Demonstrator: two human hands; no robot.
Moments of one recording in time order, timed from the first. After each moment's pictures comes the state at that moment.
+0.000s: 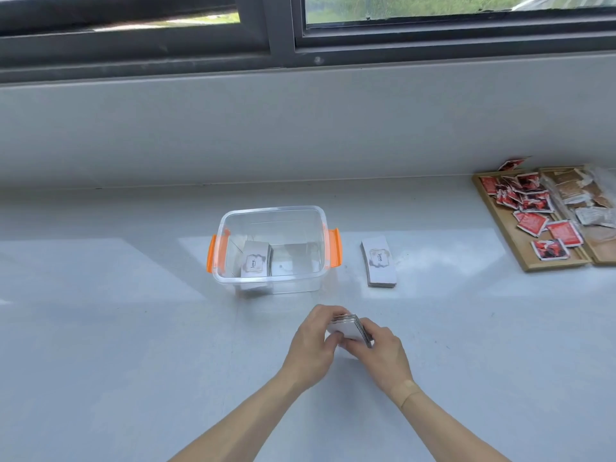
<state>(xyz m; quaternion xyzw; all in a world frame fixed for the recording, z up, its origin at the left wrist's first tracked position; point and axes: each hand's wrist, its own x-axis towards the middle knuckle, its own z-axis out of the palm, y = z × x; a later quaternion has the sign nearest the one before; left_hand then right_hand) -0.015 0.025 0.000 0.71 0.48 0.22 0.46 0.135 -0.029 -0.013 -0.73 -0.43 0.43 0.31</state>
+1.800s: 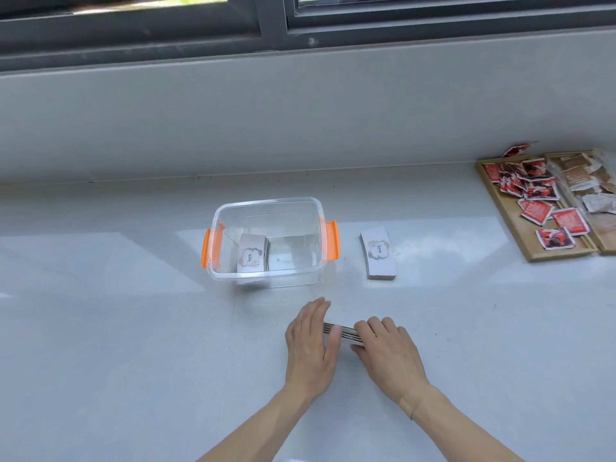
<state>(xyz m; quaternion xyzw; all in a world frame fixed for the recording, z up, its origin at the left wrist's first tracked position) -0.012 -0.001 -0.044 0.75 0.55 0.19 0.31 0.147 -0.041 -0.030 -0.69 -0.72 0.08 0.04</state>
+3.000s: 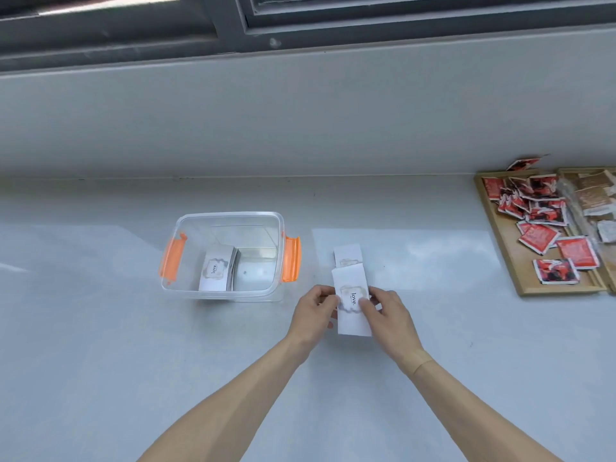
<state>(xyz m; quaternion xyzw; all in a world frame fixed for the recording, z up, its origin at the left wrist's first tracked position) 0.109 0.083 -0.018 0.43 0.63 0.23 0.61 0.257 0.042 -0.023 -0.73 -0.41 0.46 0.30</state>
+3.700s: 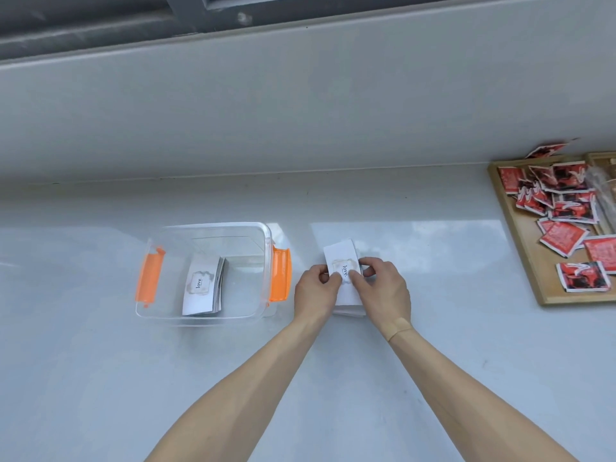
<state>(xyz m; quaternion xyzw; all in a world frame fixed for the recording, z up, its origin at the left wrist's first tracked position) 0.143 0.151 -0.046 0.48 0.70 0.20 0.48 0.265 0.120 -0.046 -0.79 -0.41 0.36 0.28</state>
